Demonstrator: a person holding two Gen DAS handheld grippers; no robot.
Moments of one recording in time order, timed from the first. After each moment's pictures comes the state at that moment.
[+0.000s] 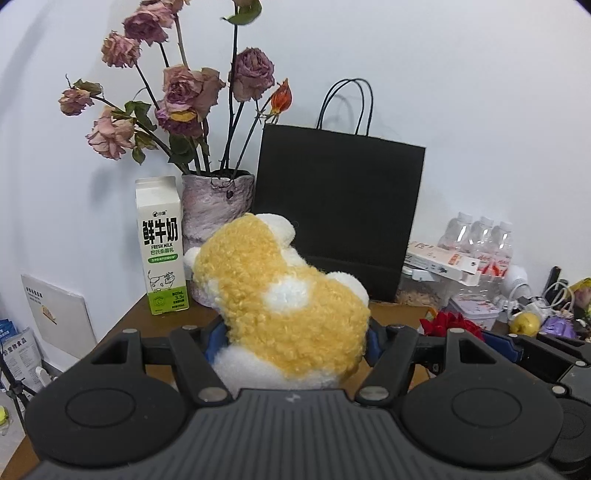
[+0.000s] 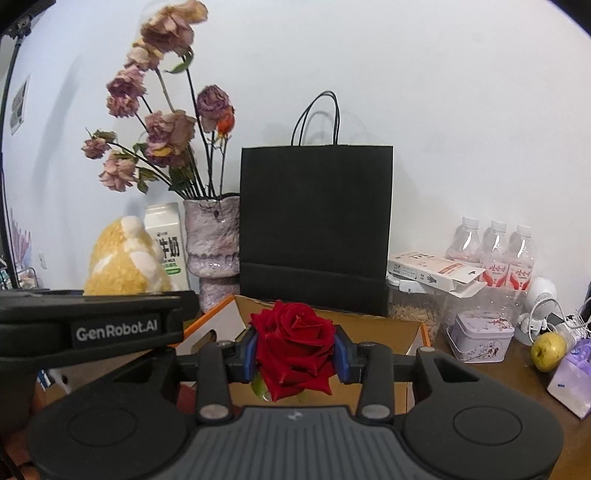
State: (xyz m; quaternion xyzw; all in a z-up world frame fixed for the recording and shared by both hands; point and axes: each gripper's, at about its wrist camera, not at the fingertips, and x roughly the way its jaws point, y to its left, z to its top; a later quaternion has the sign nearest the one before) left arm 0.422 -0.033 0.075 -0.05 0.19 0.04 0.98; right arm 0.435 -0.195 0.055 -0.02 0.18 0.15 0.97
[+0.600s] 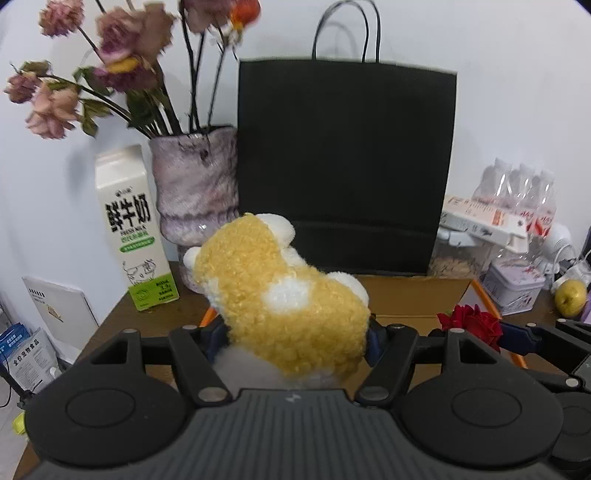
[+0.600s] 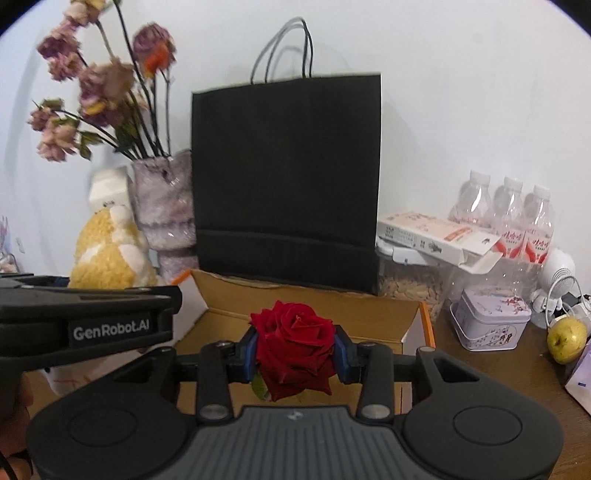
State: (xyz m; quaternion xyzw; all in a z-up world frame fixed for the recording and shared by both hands) left arm 0.522 -0.046 0.041 0.00 0.27 0.05 0.96; right arm 0.532 -0.199 0.020 -0.02 0.25 0.13 0.96
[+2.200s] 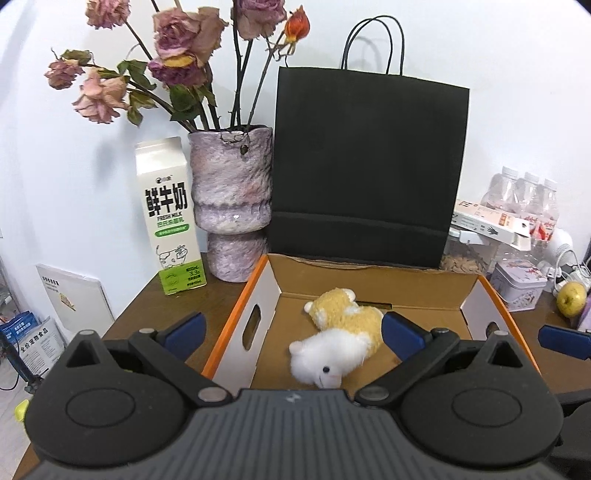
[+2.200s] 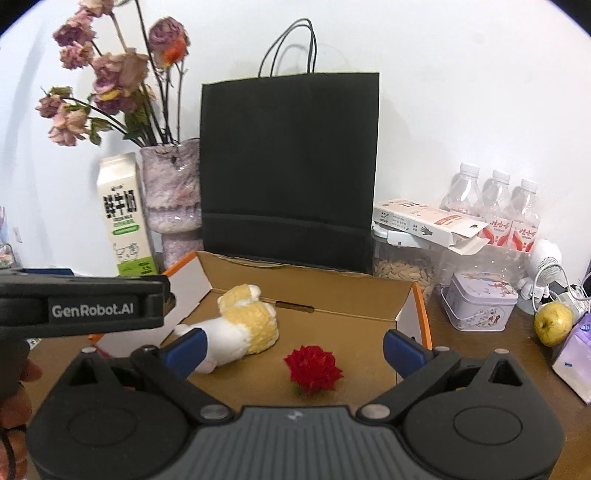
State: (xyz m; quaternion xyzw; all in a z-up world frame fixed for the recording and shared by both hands) left arm 0.468 -0.024 0.043 -0.02 0.25 0.07 0.97; right arm 0.481 -0.200 0.026 -0.03 0.25 0.13 0.96
